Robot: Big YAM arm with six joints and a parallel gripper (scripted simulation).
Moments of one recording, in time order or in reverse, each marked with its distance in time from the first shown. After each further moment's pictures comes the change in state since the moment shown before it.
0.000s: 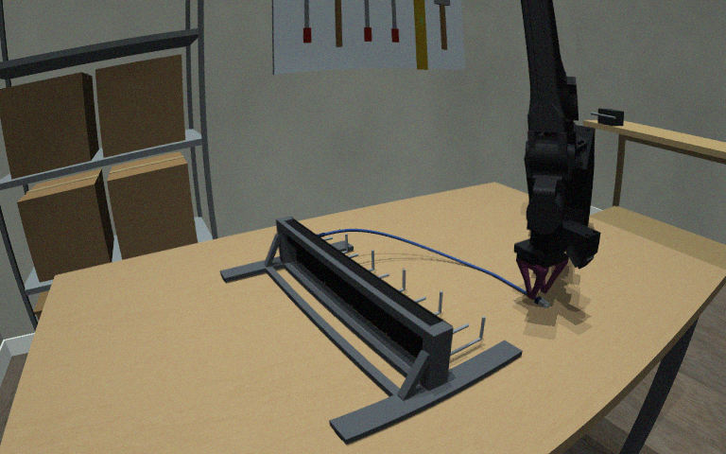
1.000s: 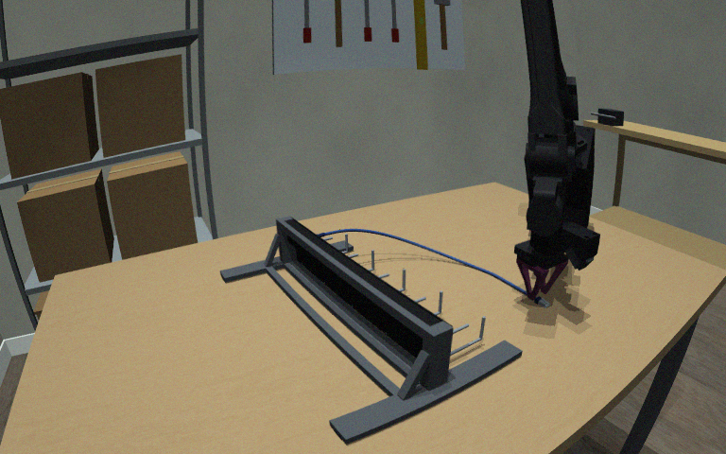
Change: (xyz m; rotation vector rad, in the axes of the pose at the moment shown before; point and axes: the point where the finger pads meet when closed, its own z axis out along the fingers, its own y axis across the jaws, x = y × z) arm 0.002 0.003 0.003 -0.009 0.006 -0.001
